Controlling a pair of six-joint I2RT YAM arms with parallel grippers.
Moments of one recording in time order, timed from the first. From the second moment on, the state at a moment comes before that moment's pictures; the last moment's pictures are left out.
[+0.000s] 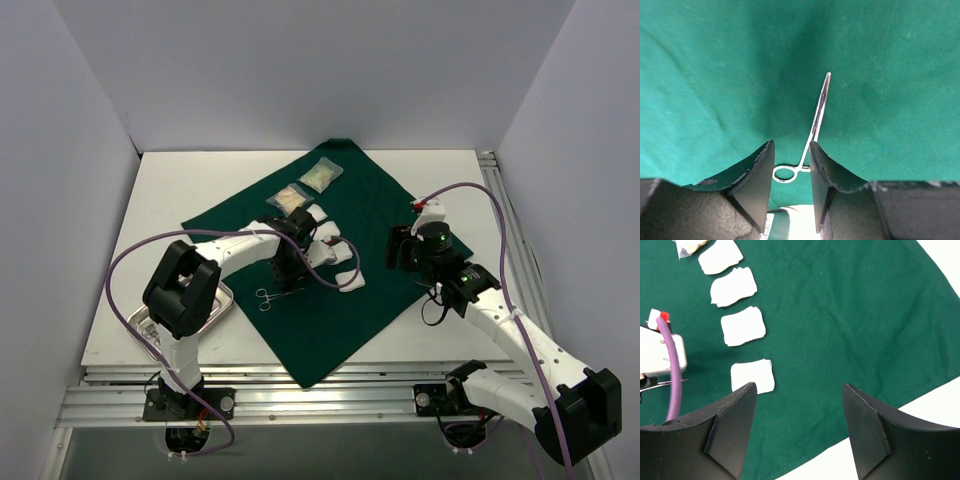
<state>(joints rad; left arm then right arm) -0.67 1.92 1.35 -0.84 0.04 0.50 0.46 1.02 0.75 -0.30 0.19 0.31</state>
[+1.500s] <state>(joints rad) -0.70 1.96 1.37 -0.85 0.03 0.49 0.46 1.01 0.75 -0.31 0.19 0.31</state>
